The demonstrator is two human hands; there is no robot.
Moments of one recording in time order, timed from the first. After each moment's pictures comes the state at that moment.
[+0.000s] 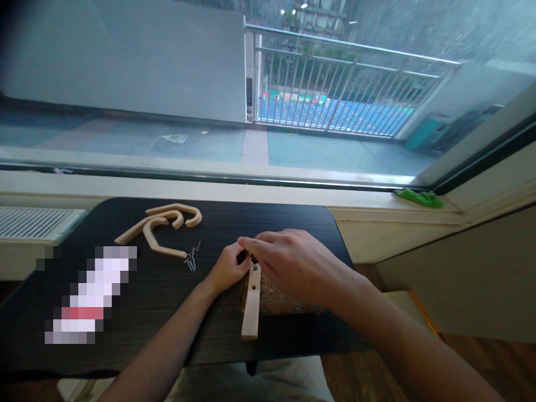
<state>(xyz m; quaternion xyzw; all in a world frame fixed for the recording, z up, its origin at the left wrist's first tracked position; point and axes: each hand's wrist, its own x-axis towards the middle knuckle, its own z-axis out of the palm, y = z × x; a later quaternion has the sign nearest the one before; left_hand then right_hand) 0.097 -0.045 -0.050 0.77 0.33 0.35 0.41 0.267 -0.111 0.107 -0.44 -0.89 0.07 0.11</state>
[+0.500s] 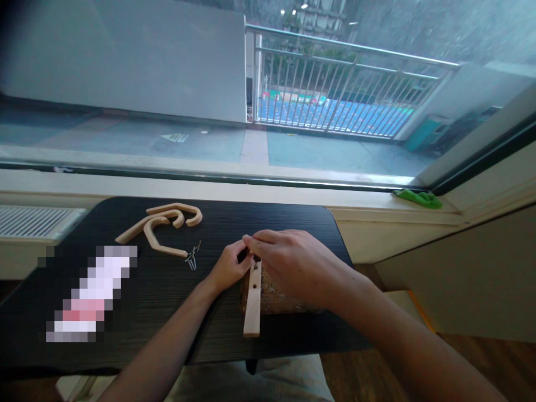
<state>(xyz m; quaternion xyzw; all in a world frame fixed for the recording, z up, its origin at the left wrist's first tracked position) 0.098 -0.045 -0.047 0.77 0.34 0.35 0.42 0.266 -0.114 0.108 -0.44 -0.89 0.05 0.12</state>
